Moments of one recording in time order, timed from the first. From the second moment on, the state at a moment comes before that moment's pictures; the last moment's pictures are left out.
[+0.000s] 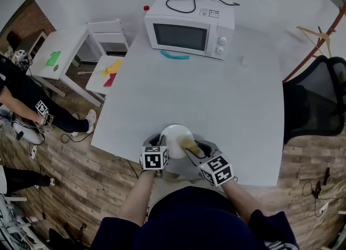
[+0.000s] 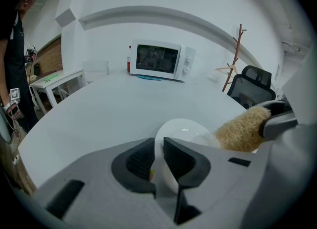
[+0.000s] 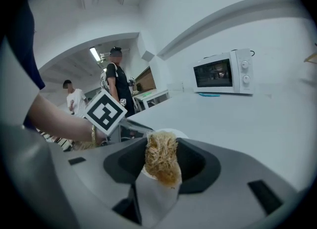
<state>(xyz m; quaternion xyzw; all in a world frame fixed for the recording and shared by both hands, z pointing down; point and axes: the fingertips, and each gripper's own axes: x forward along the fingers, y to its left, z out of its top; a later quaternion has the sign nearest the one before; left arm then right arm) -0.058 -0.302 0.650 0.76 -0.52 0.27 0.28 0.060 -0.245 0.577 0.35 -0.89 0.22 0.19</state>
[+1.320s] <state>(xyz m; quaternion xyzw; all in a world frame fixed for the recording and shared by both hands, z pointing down) -0.072 -0.154 0.542 0.81 -0.49 0.18 0.26 0.039 -0.141 0.486 0.47 -0.85 0.22 0.07</state>
